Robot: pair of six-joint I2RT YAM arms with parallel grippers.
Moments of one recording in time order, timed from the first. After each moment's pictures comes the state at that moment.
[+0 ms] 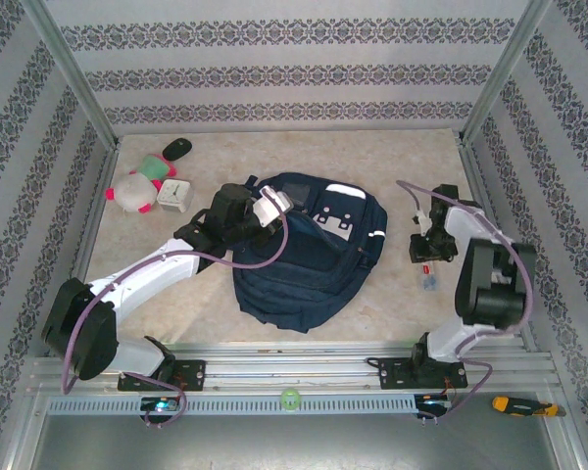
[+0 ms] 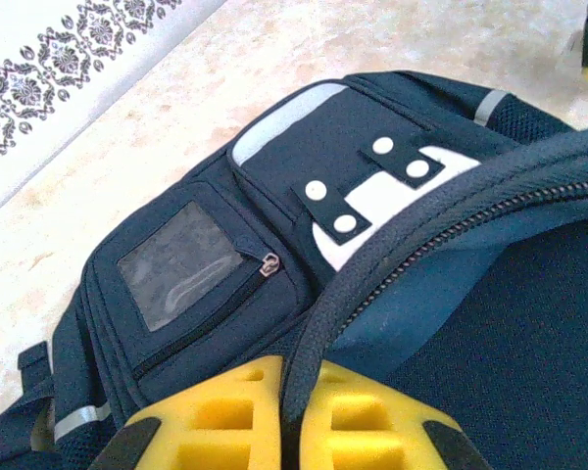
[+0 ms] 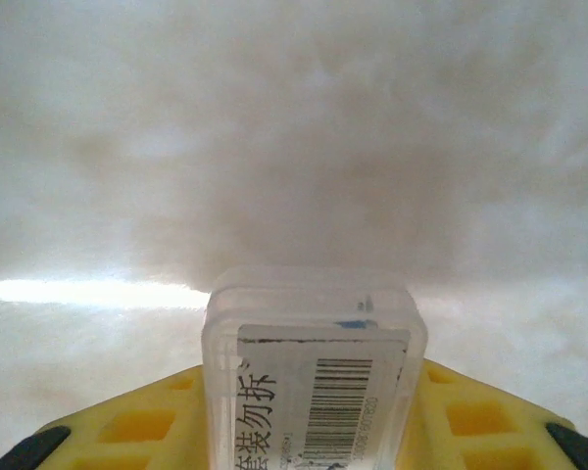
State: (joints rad) left arm -0.57 1.38 0.96 -0.09 0.18 0.33; right arm -0.16 1.56 1.00 -0.84 -0.02 -0.22
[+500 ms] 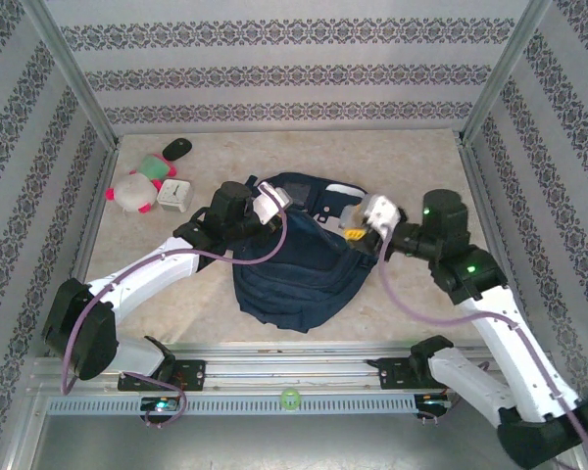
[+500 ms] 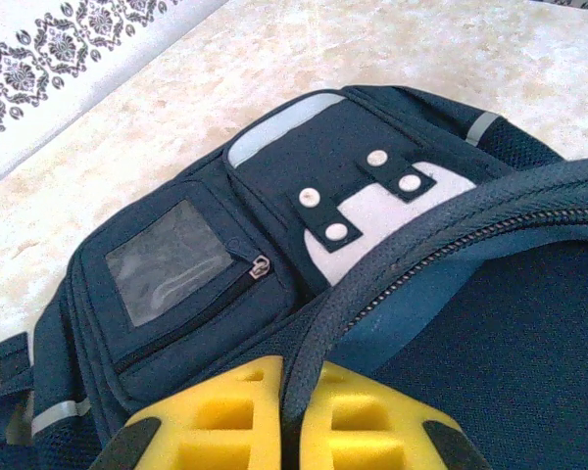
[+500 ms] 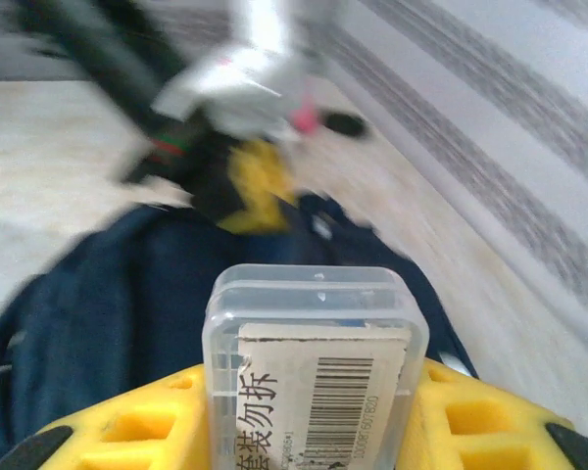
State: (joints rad) left arm -0.57 1.38 0.97 -0.11 0.19 0.26; right arm 0.43 0.85 0.97 -0.54 -0.59 -0.57
